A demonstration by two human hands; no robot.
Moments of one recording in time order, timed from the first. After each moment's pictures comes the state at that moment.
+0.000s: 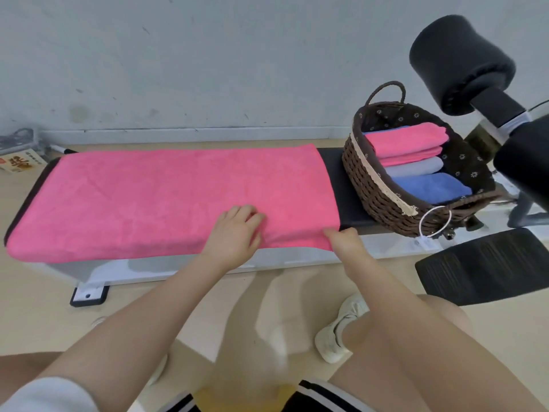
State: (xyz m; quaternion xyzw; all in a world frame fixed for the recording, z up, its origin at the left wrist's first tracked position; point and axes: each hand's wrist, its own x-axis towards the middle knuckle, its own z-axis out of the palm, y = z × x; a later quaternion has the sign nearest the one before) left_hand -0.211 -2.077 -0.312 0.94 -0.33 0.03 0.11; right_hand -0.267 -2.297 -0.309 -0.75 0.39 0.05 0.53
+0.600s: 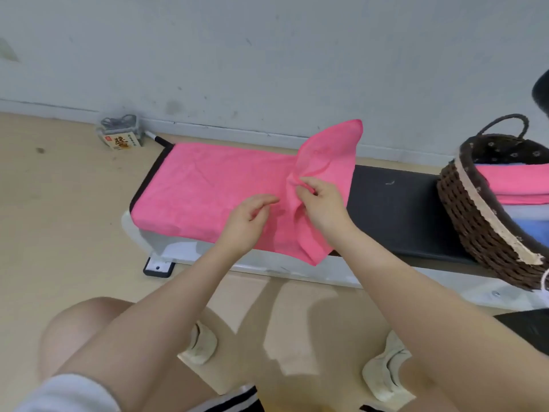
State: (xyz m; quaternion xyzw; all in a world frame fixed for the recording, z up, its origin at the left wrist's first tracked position) left_hand -0.210 -1.967 -0.274 0.85 -0.09 0.03 0.51; right_hand -0.198 -2.116 -0.236 -0.84 0.02 0.00 0.55
